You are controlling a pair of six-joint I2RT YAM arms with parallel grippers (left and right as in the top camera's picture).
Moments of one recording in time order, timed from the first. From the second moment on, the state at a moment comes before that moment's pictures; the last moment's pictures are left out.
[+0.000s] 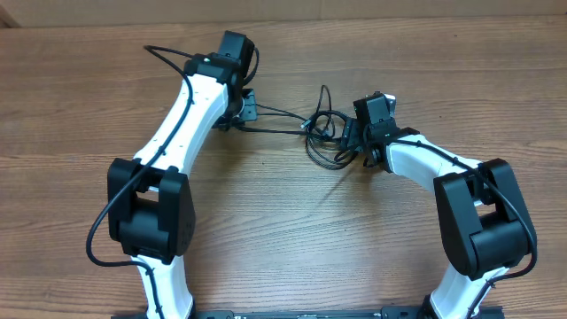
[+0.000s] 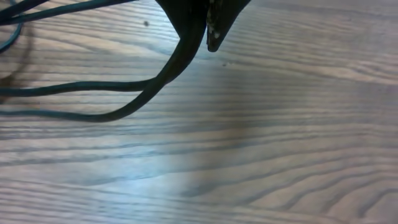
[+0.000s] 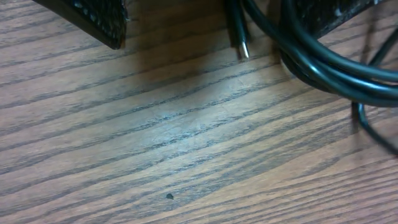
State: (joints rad) left arm -0.26 2.04 1.74 -1.06 -0.11 -0.39; right arm 0.30 1.94 1.04 -0.20 0.20 0.50
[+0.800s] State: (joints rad) left arm -0.17 2.03 2.33 -1.46 -0.25 -0.39; right arm 0.30 1.94 1.04 -0.20 0.20 0.50
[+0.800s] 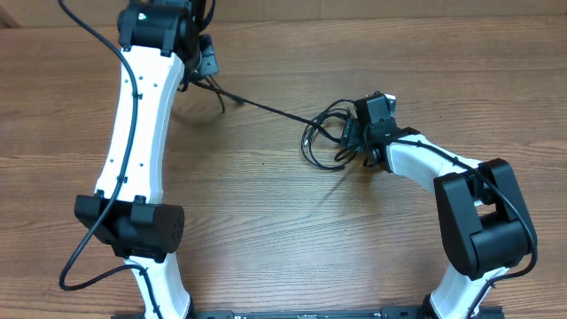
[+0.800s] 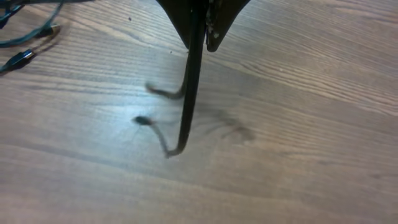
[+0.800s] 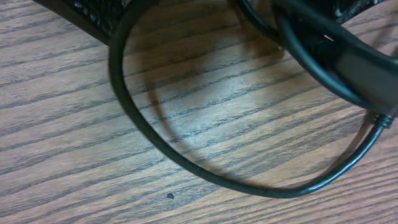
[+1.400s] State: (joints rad) left arm -0.17 2.03 2.43 -1.55 -0.30 -0.44; right arm 0.19 1.95 1.16 -0.42 -0.01 0.51
